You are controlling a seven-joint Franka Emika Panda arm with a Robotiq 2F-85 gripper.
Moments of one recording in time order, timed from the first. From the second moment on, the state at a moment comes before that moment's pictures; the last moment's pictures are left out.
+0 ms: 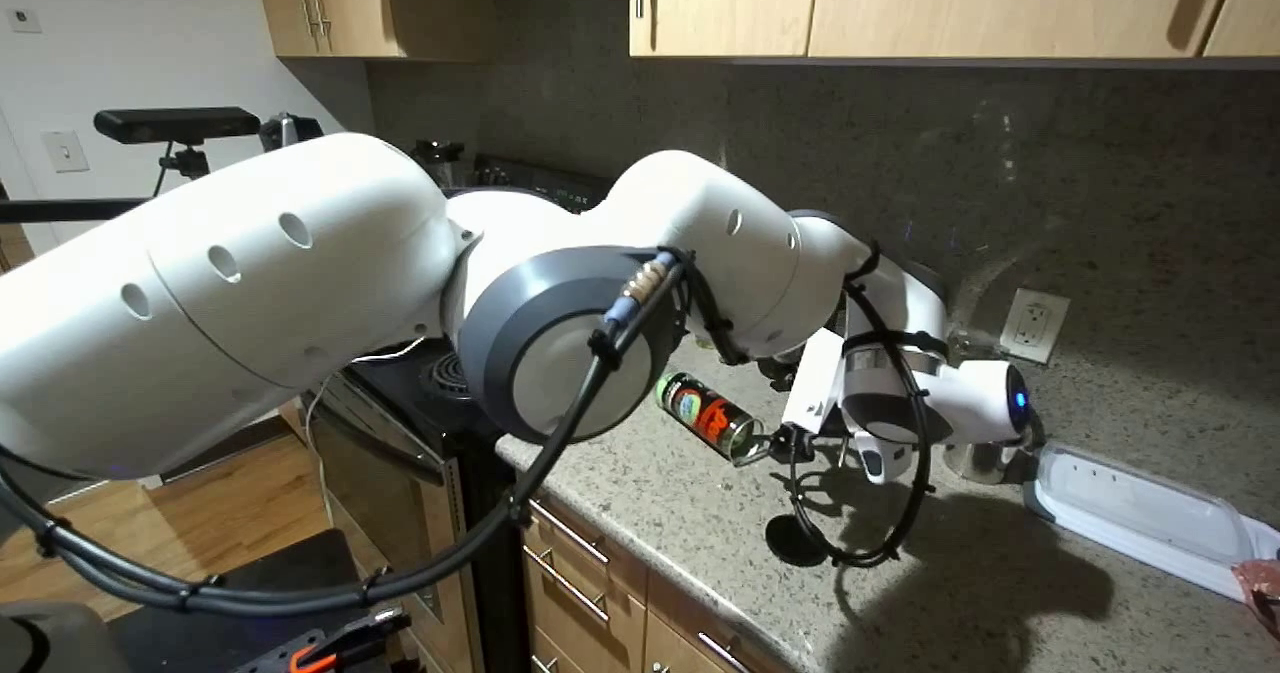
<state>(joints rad) -0.27 1.10 0.03 -1.07 0.95 1.76 0.23</state>
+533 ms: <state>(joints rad) -0.20 0.91 0.03 -1.29 0.87 1.82 0.06</state>
